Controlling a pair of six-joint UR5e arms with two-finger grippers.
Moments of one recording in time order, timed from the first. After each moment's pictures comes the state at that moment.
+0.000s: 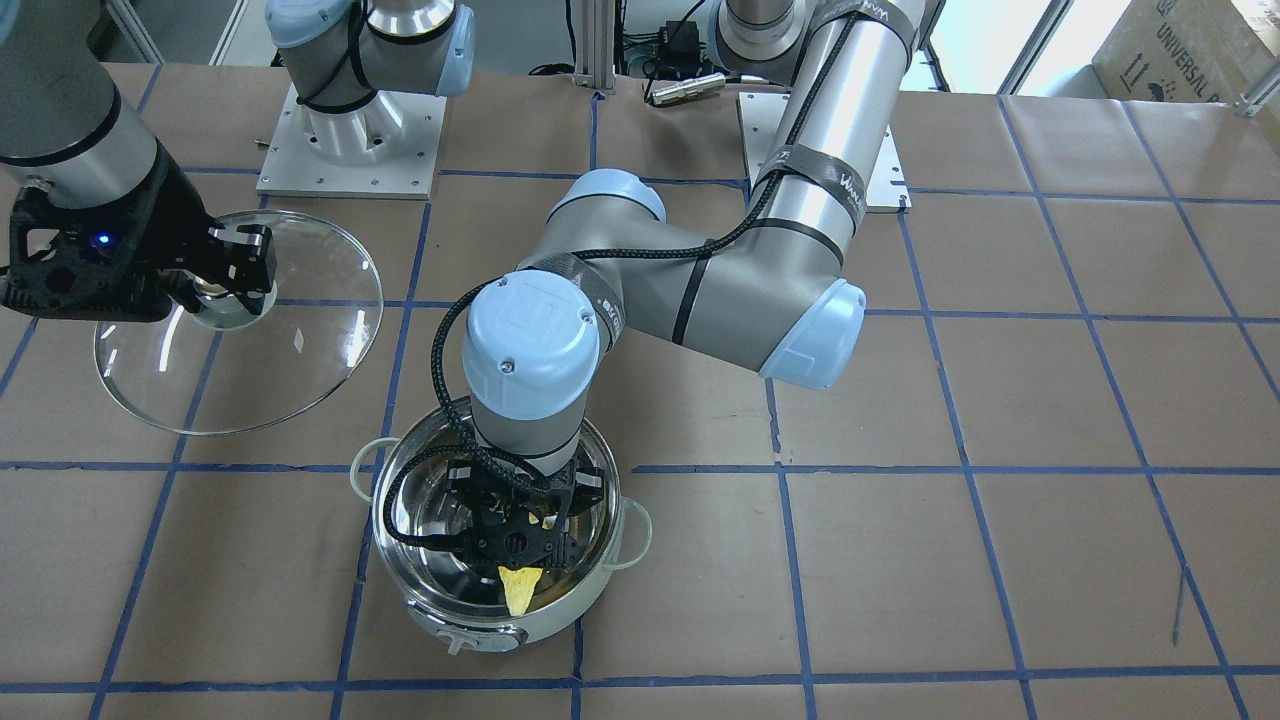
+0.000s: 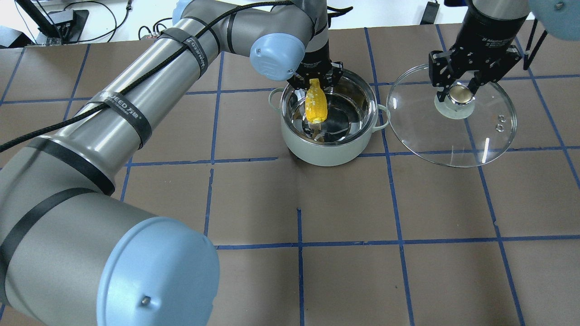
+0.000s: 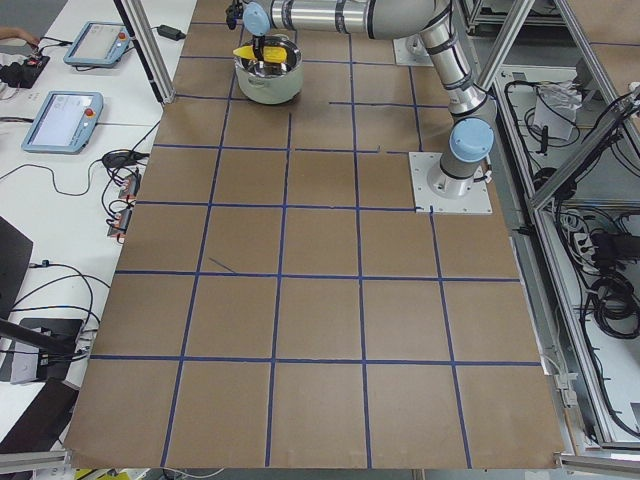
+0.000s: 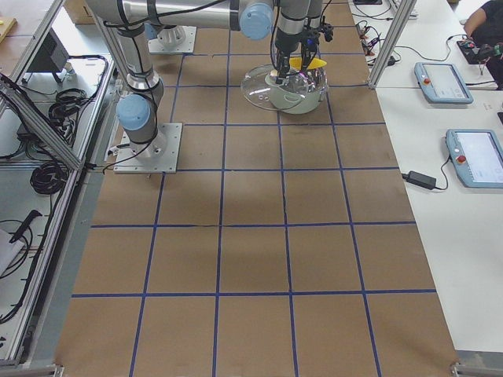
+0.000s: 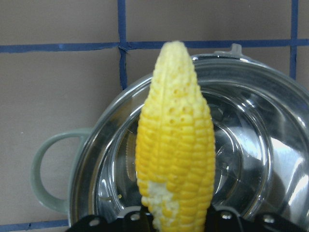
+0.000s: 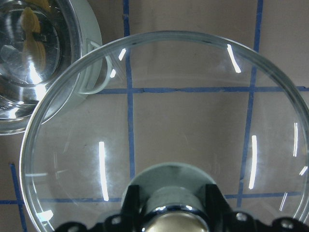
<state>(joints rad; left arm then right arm) -1.96 -2.27 -1.09 -1.31 1.49 -0.36 1.48 -1.46 1.47 -1.49 -1.61 -0.09</state>
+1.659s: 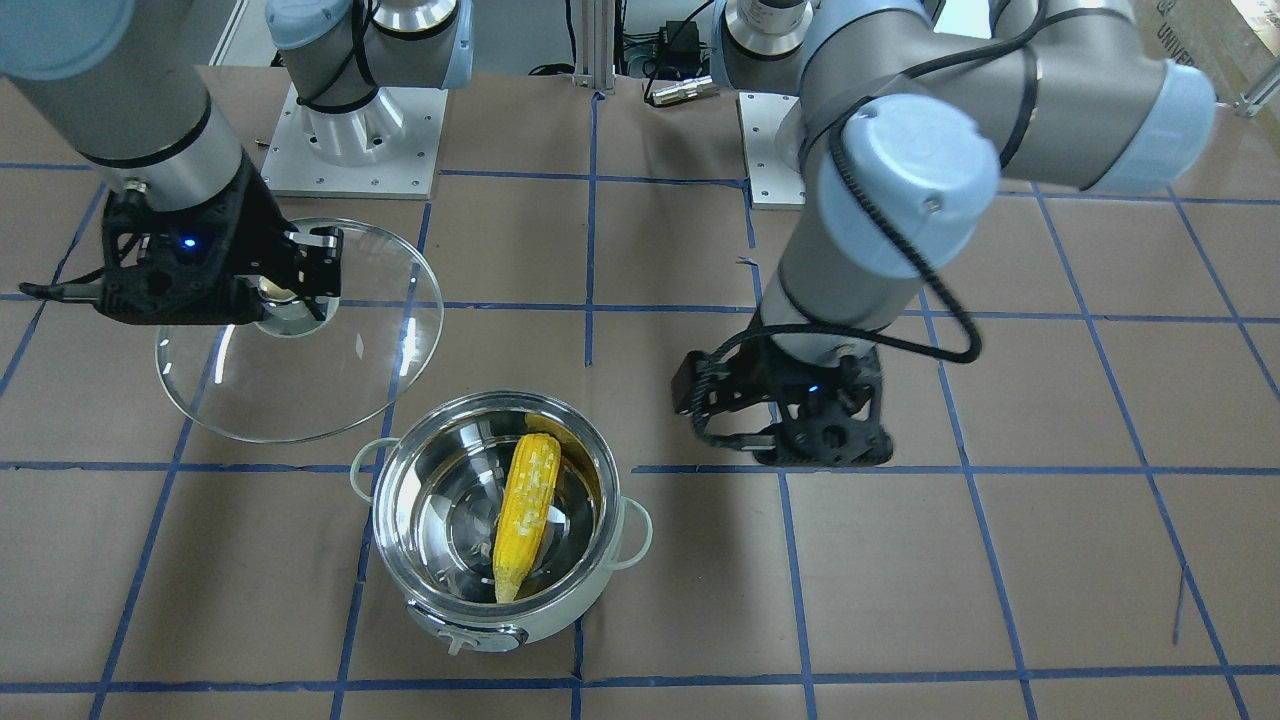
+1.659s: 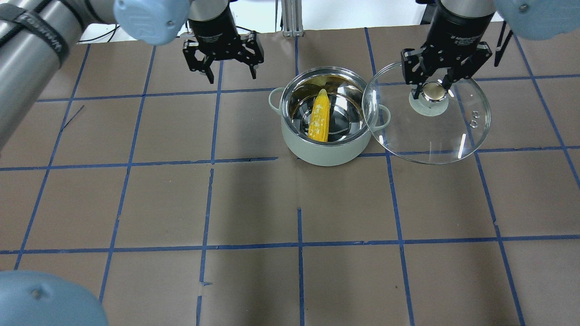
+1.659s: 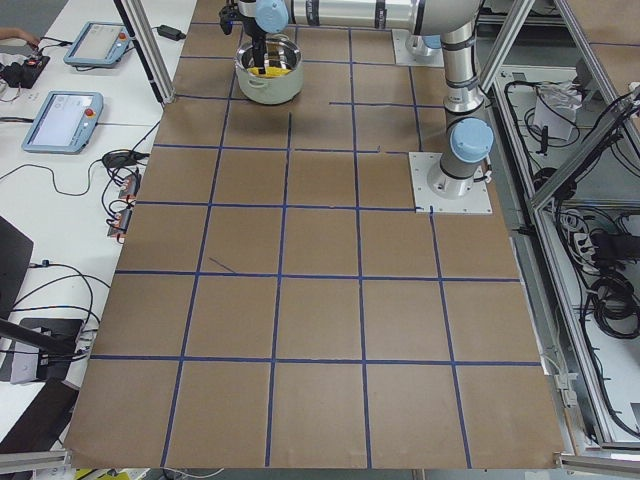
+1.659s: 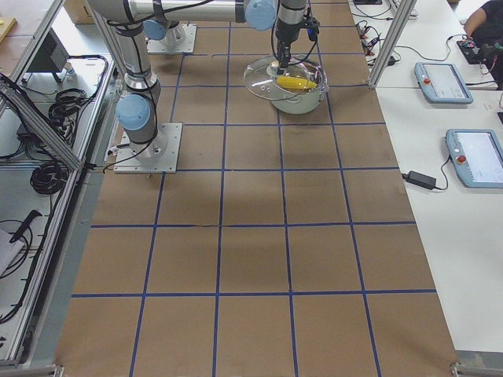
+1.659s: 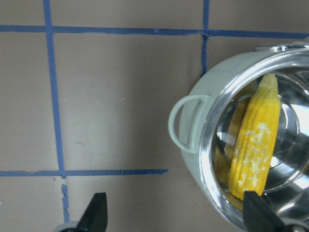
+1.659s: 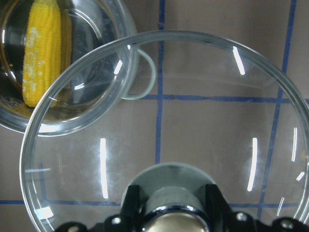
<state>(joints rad) -1.68 -1.90 -1.32 -1.52 1.51 -0.14 1.60 -1.41 1.42 -1.50 -1.59 -0.03</state>
